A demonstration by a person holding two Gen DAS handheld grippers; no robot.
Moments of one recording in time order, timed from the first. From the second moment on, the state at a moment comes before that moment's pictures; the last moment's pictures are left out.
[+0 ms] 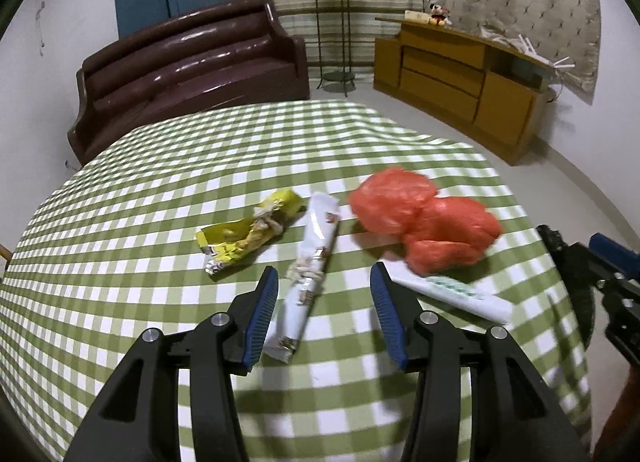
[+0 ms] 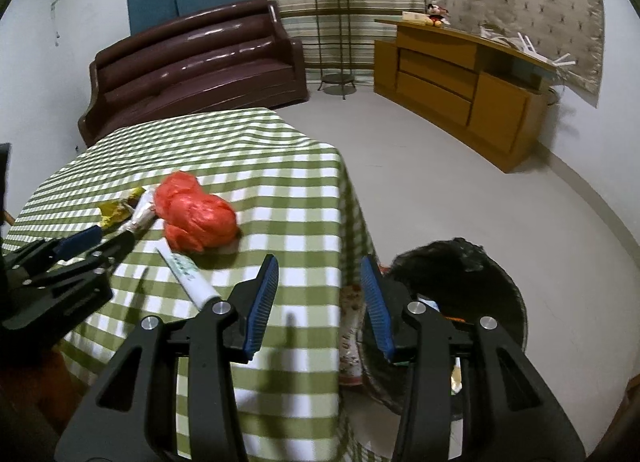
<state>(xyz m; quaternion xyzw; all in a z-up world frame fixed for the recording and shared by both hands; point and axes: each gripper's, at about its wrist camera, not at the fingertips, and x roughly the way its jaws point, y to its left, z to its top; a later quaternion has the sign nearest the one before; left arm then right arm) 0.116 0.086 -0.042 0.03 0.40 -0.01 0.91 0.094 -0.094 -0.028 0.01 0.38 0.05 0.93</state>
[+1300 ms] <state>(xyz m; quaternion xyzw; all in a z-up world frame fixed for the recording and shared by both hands) 0.110 0.128 -0.033 -0.01 0.40 -0.04 0.91 0.130 -0.007 -0.028 -0.03 0.38 0.11 0.92</state>
